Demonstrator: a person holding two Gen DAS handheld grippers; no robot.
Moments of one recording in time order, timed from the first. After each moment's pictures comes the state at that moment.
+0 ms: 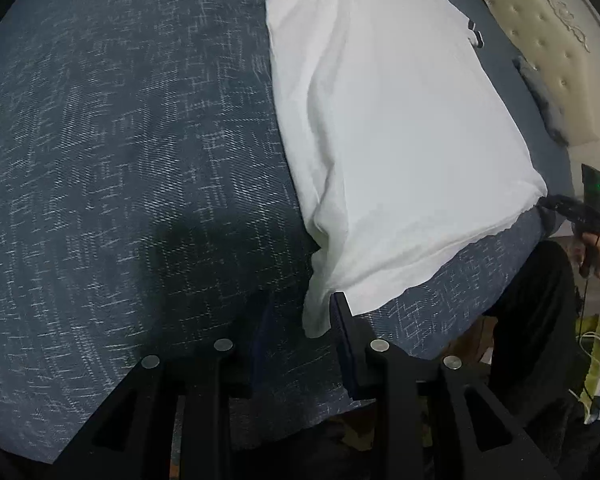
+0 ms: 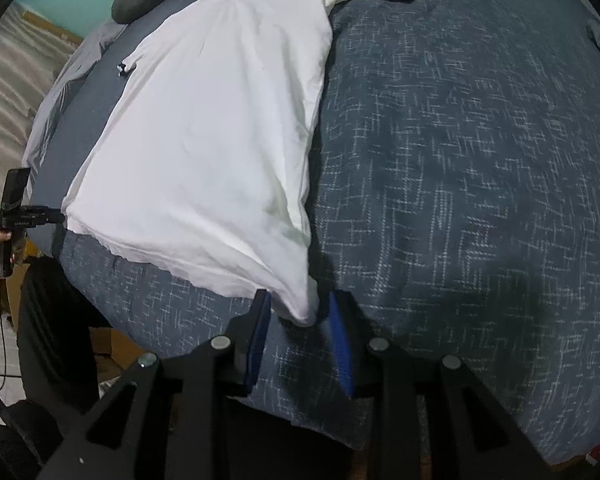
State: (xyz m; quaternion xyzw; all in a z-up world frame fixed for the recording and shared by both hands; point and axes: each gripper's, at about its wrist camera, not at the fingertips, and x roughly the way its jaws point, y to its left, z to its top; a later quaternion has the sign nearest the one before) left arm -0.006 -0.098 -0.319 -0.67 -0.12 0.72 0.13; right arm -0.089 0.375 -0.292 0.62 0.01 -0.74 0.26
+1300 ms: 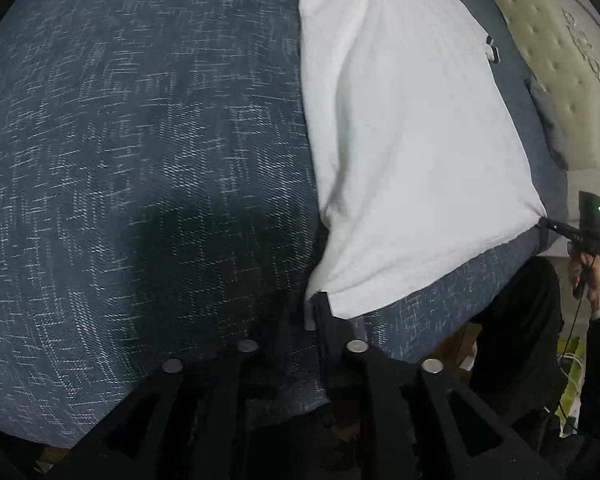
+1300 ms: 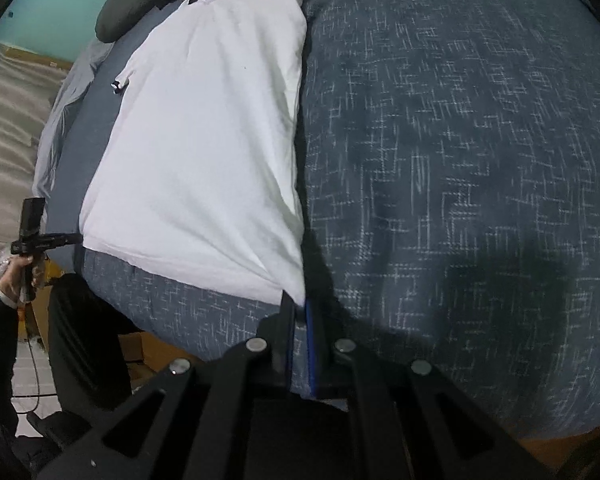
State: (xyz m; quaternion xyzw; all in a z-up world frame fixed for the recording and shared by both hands) left arm -0.027 -0.135 -0.309 -0.68 -0.17 0.71 0.10; right arm -0.096 0.406 -0.291 0.65 -0.06 -0.71 0.26
